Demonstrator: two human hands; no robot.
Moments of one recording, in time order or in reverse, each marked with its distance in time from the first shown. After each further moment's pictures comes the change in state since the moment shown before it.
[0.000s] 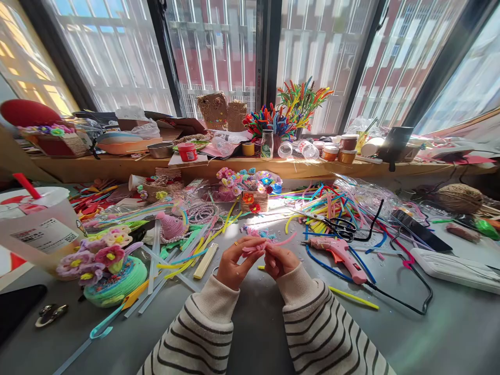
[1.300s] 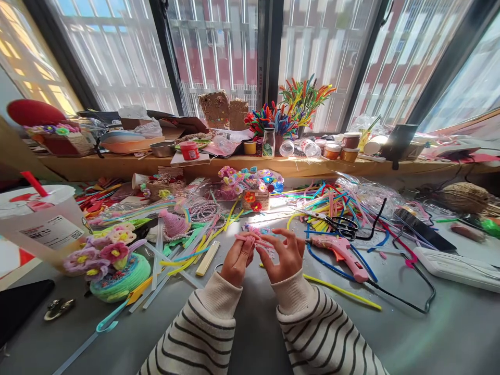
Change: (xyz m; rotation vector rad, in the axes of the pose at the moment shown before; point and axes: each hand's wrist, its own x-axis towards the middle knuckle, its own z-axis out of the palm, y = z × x) left_hand 0.000 0.009 0.011 -0.346 0.074 -0.350; right_hand -0.008 0.006 0.003 -1.431 0.554 -1.171
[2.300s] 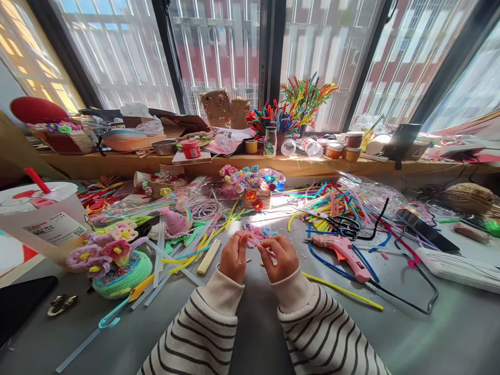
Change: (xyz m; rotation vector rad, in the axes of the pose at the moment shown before) left_hand 0.005 -0.014 -0.016 0.564 0.273 0.254; right_hand -0.005 0.006 0.008 0.085 -0.148 -0.108
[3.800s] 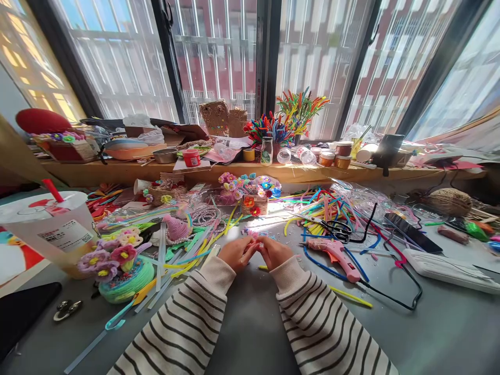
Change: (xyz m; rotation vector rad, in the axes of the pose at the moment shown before) left_hand 0.028 -0.005 -0.012 0.586 -0.612 0.233; right_hand 0.018 0.011 0.000 -0.184 -0.496 0.107
